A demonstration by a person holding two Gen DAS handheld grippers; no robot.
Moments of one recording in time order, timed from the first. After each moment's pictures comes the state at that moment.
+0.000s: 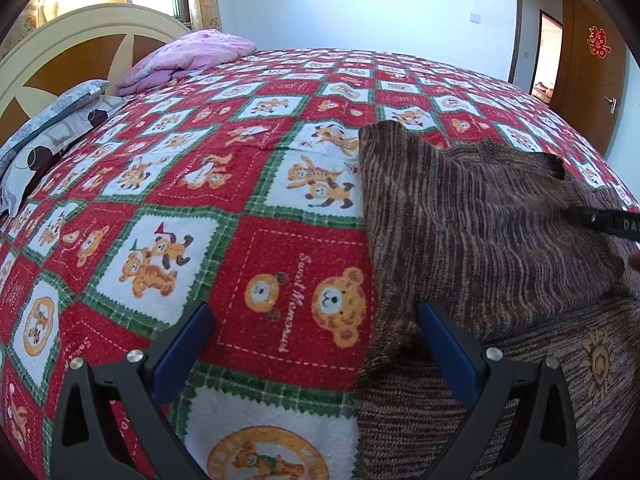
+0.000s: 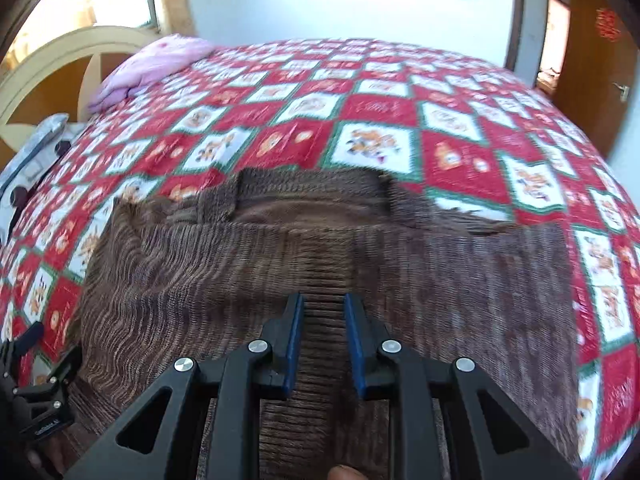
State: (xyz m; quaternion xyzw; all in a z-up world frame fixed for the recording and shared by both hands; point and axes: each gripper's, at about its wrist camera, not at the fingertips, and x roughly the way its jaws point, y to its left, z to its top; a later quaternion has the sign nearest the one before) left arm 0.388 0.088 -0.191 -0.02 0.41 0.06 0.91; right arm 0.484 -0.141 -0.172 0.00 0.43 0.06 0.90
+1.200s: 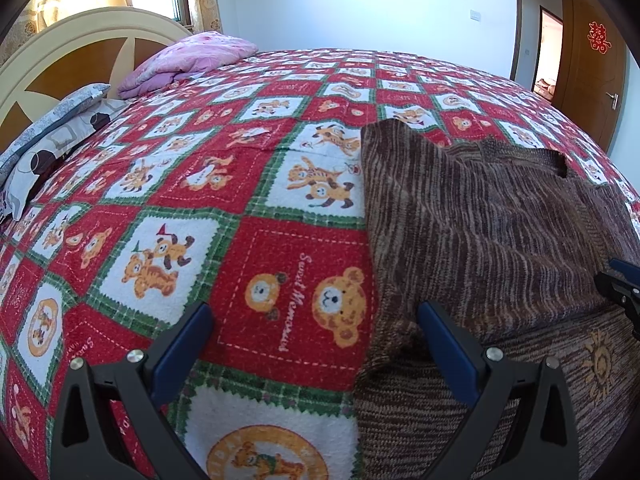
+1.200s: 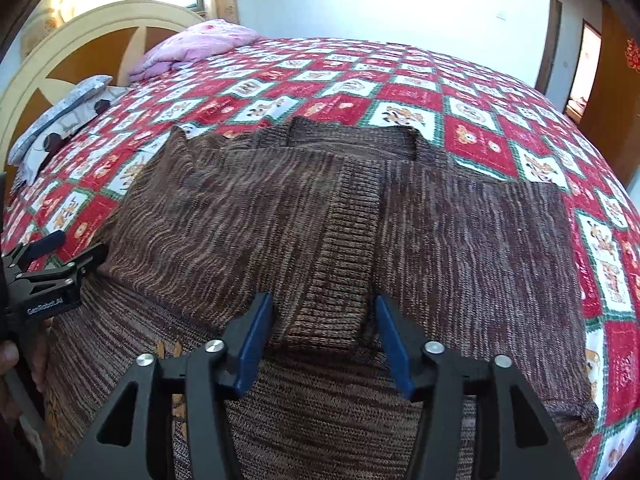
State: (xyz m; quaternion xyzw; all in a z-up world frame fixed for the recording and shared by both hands) left arm 0.389 0.087 -0.190 -0.01 0.41 0.06 0.91; right arm 0.423 -0.138 -0.192 -0.05 0.43 0.11 0.89
